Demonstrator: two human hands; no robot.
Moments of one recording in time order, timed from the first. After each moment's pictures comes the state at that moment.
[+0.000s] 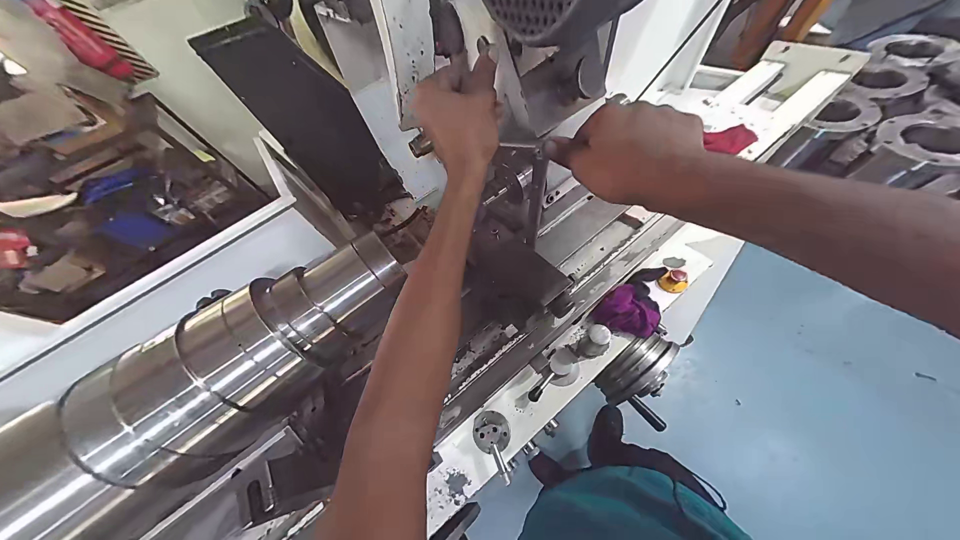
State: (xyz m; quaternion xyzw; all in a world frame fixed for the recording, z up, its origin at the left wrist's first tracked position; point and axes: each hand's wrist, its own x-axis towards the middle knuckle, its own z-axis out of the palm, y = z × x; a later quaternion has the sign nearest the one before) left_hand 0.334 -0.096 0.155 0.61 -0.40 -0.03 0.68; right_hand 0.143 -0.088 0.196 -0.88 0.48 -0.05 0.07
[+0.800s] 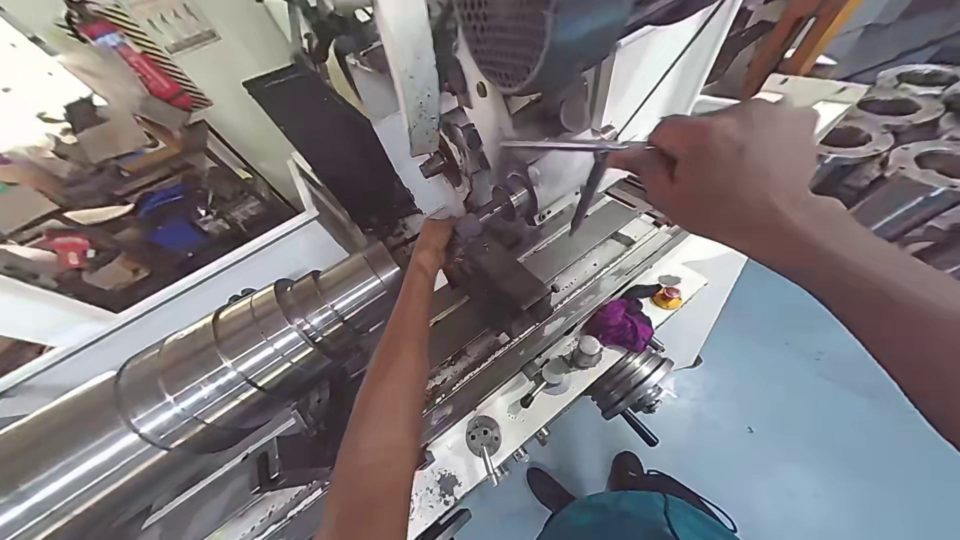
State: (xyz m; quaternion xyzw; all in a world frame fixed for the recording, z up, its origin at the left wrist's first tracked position) left_hand 0.367 -0.036 0.061 0.76 -0.20 -0.32 0.52; right_hand 0.036 -0.109 0.187 -0.91 0.31 -0.26 -0.09
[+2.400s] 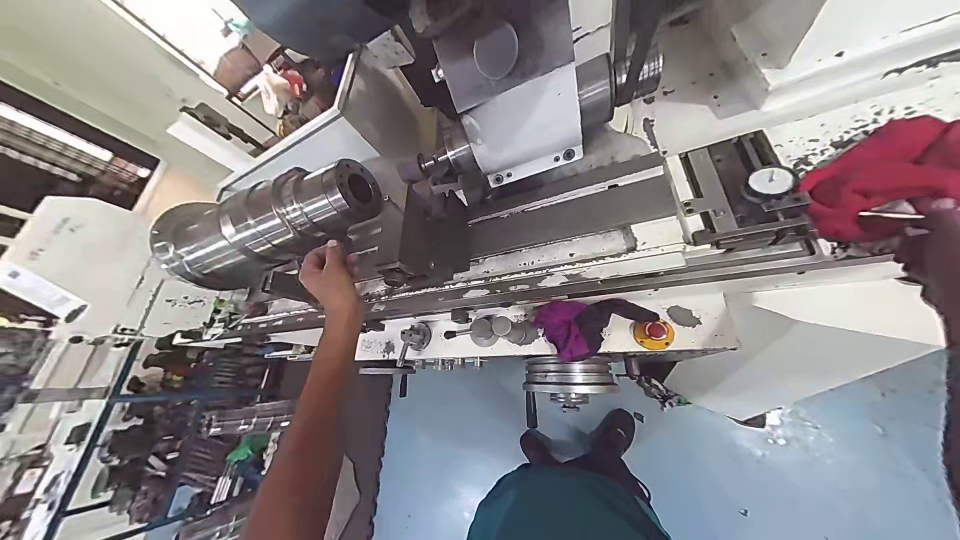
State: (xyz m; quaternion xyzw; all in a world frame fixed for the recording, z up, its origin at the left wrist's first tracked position) left_hand 0.135 0.007 0.064 0.79 0.07 0.20 0.57; right_hand -0.136 -0.608 -0.118 -0.71 0.52 -0.19 0.43
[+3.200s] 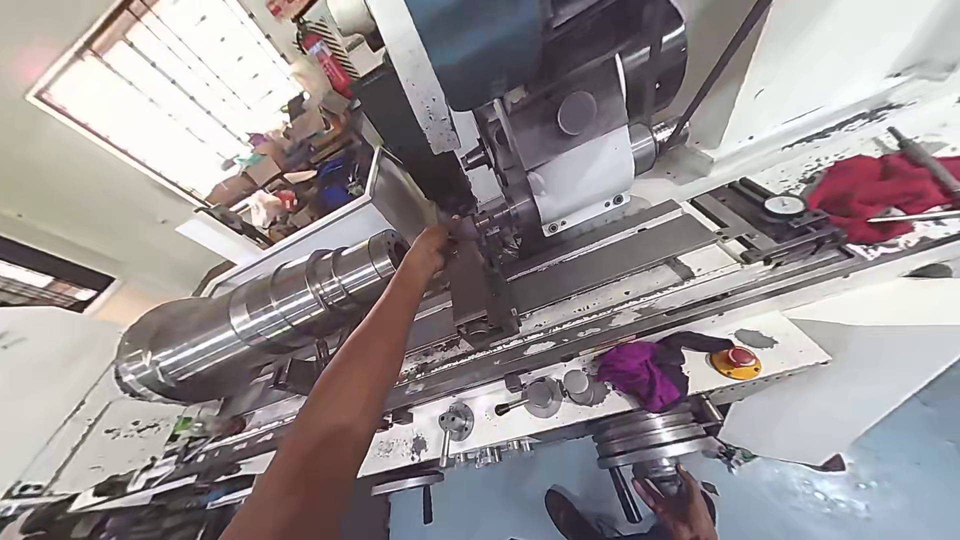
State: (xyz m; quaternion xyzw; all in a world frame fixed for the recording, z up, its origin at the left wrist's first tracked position) left_hand 0.320 -0.056 0.067 0.77 -0.03 -0.24 0.59; right_hand -0.166 -0.110 -0.339 -0.10 0.55 -0.19 0.81
